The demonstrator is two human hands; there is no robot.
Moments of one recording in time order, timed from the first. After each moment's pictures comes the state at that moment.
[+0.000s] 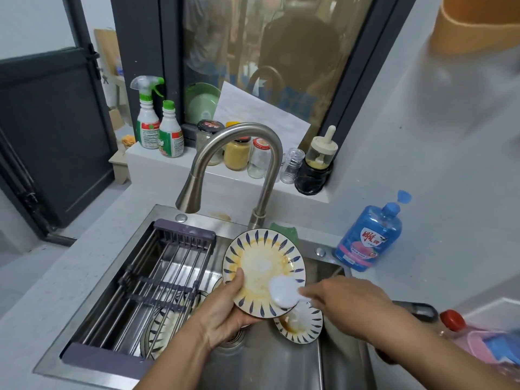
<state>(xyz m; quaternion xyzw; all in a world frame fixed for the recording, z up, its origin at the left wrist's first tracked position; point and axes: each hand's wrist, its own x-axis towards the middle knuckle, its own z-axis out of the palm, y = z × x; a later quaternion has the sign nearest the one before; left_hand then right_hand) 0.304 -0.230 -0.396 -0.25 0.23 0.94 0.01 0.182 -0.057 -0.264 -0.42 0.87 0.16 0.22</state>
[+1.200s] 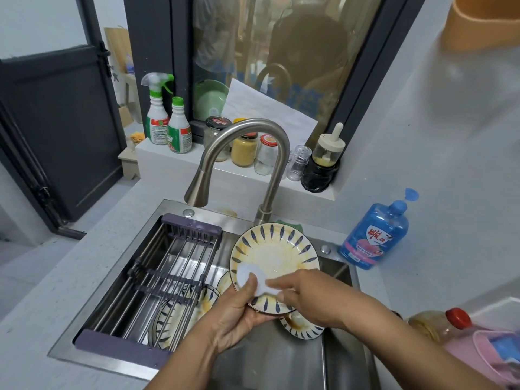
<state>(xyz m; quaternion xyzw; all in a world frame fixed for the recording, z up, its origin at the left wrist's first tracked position) 0.319 -0.210 -0.392 -0.19 0.20 0.96 -0.02 0.201 -0.092 -0.289 -0.41 0.86 -0.03 0.31</state>
